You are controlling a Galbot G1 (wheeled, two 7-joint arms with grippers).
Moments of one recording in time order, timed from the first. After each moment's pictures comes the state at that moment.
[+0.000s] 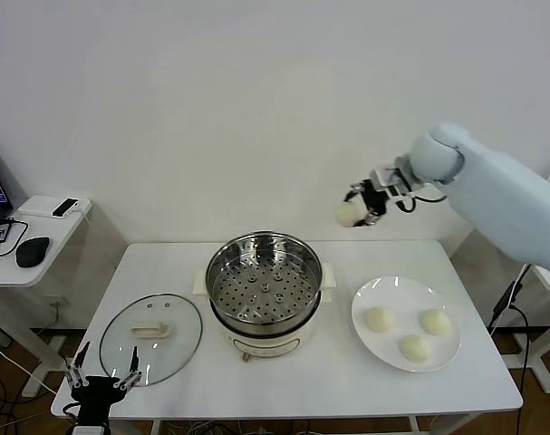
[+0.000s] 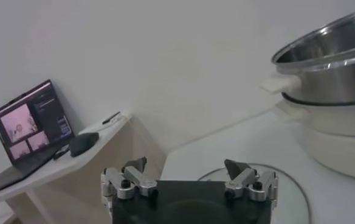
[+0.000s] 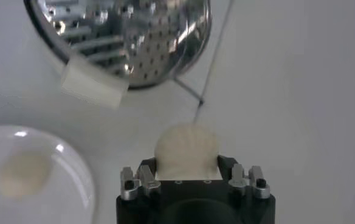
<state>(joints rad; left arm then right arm) 1.80 -1.30 -0.71 -2.13 0.11 0.10 -0.18 0.46 0.96 -0.94 1.23 0.02 0.04 -1.03</state>
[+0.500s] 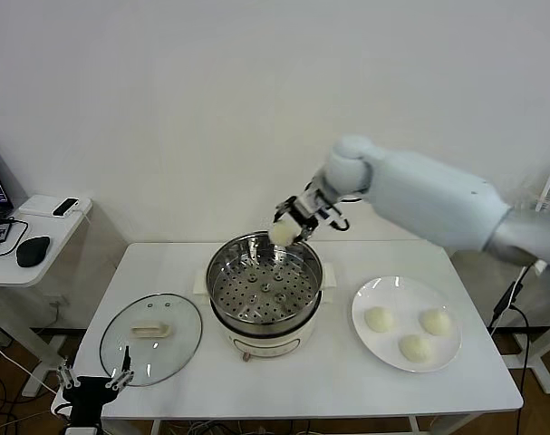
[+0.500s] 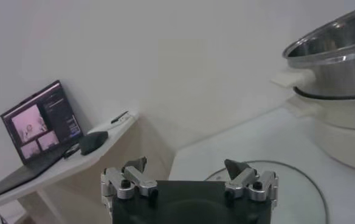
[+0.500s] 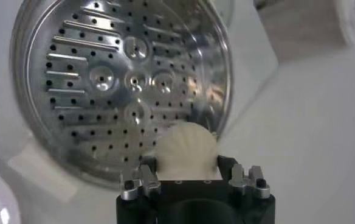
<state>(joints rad) 1.81 -1.31 -0.74 -2.12 0.11 0.08 -0.19 0.47 1.20 -1.13 1.14 -0.08 0.27 -0.94</state>
